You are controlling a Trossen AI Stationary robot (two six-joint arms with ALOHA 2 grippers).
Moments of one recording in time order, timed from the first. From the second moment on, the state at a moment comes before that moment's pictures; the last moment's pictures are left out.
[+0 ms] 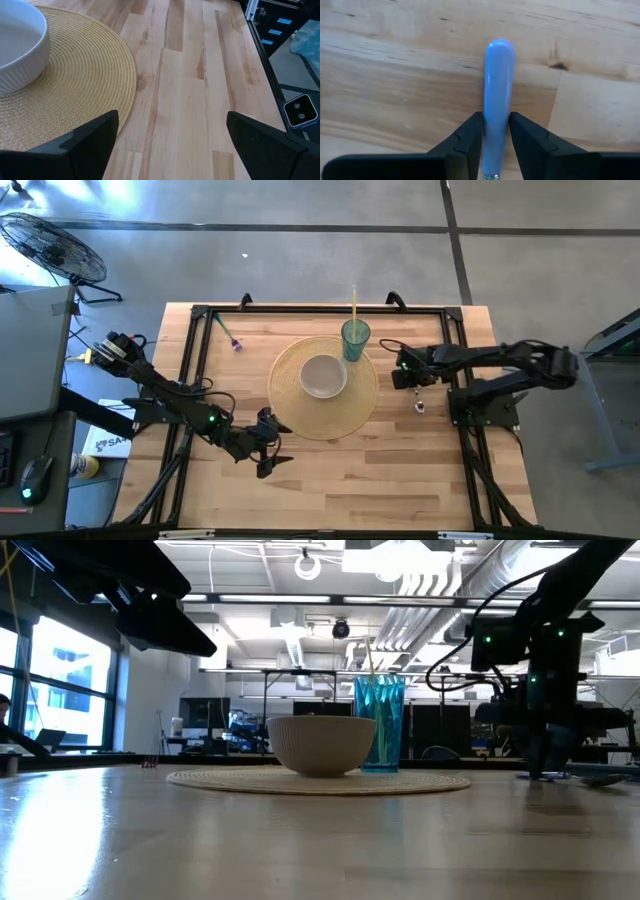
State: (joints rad) left arm -0.59 1.37 0.69 0.10 -0.48 -0.55; right arm -0.41 1.27 0.51 -0.68 0.12 1.01
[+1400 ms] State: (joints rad) left arm -0.59 1.37 0.69 0.10 -0.48 -0.55; right arm -0.32 1.30 0.51 -0.68 0.20 0.99
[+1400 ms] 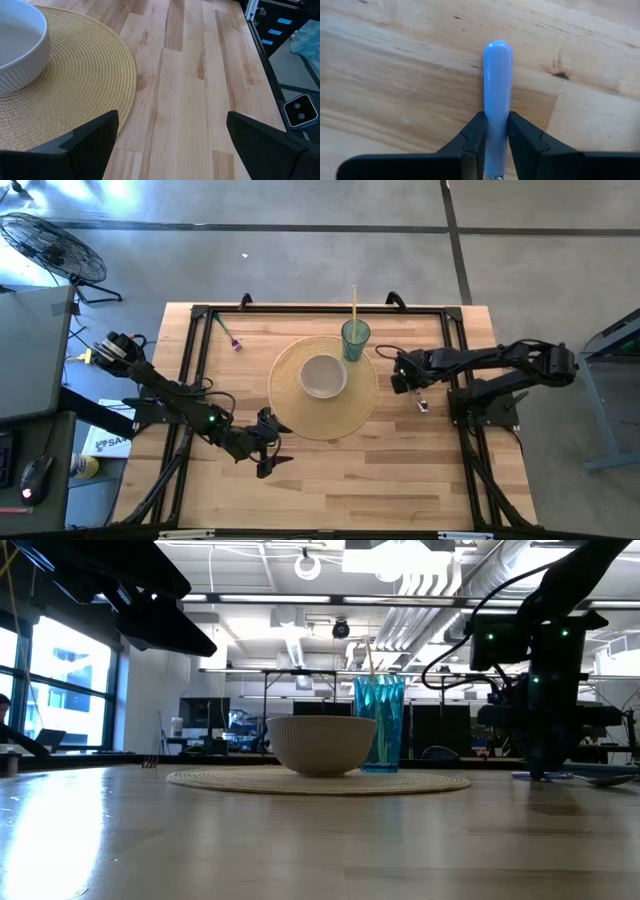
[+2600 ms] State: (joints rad) left arm -0.59 1.37 0.69 0.10 -0.48 -0.55; right arm 0.20 1.60 1.20 -0.41 0.57 0.71
